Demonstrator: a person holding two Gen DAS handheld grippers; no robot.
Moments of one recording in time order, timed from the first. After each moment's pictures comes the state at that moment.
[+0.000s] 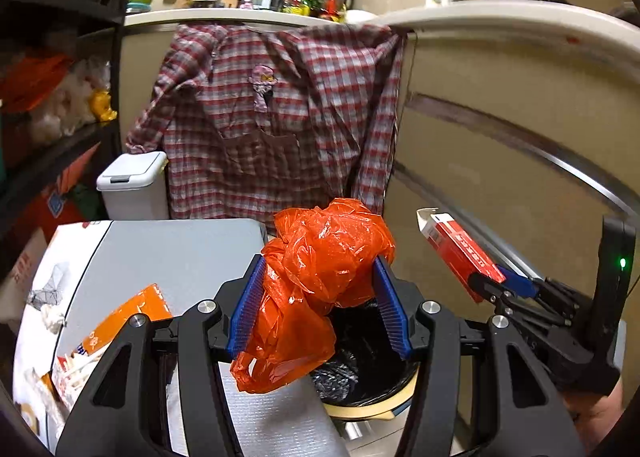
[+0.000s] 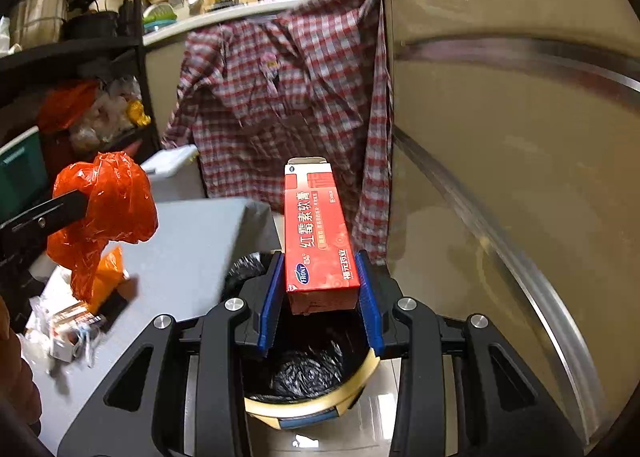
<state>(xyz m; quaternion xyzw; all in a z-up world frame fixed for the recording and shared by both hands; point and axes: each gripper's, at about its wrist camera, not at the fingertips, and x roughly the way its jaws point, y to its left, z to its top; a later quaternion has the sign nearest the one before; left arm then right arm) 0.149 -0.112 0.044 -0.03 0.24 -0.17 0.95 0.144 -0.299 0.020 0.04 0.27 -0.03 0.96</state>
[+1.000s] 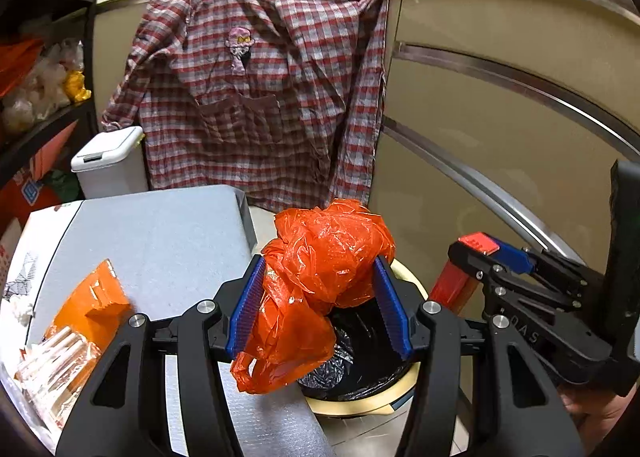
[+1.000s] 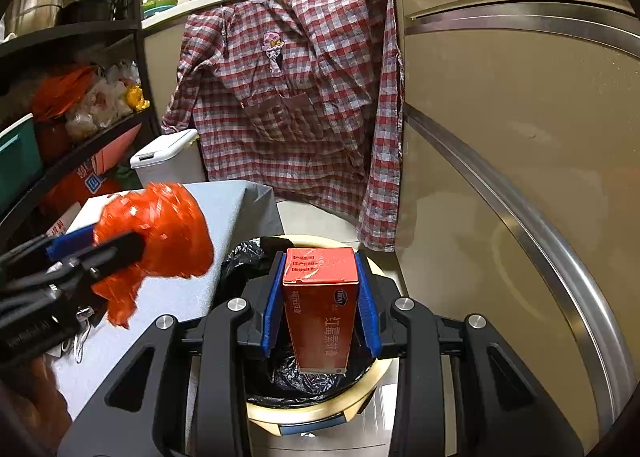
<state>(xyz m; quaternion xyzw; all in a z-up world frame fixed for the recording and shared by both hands) 0.181 -0.146 0.003 -0.01 0.29 -0.19 0.94 0.167 -0.295 0.000 0.05 0.29 -0.02 0.96</state>
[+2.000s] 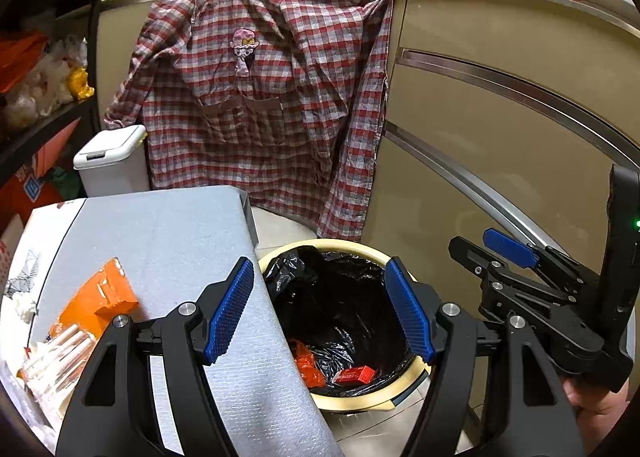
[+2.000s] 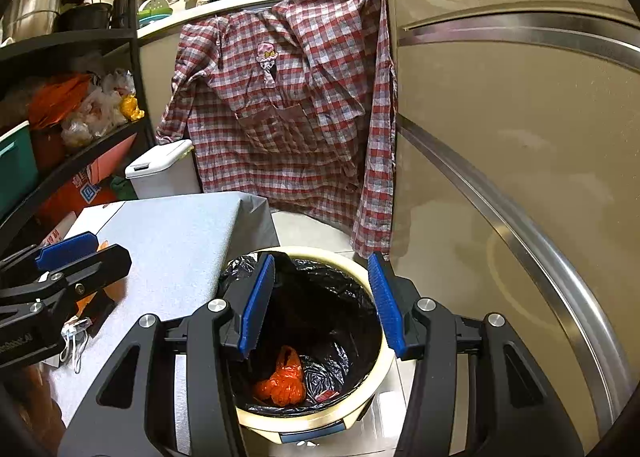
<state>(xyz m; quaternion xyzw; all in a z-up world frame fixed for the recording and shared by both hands) 0.176 -0.132 0.011 -0.02 0.29 -0.19 0.94 0.161 -0.288 0.009 0.05 0.27 -0.03 0.96</state>
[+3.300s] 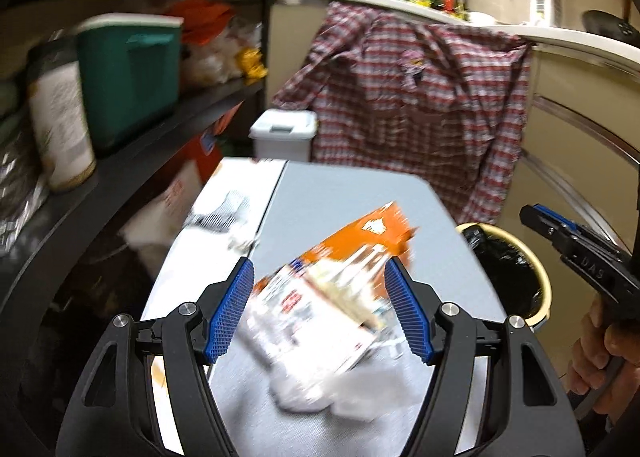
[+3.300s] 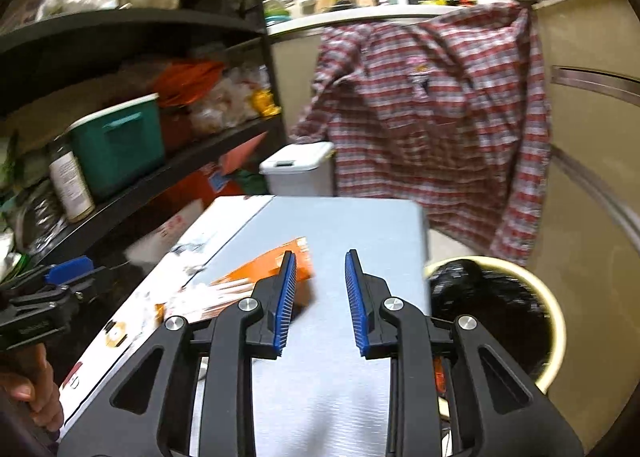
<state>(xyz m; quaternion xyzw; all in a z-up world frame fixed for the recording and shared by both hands) 0.084 0.117 0.006 -0.05 0.29 0.00 0.96 0.134 -0.081 0.023 0.04 0.24 0.17 0.96</state>
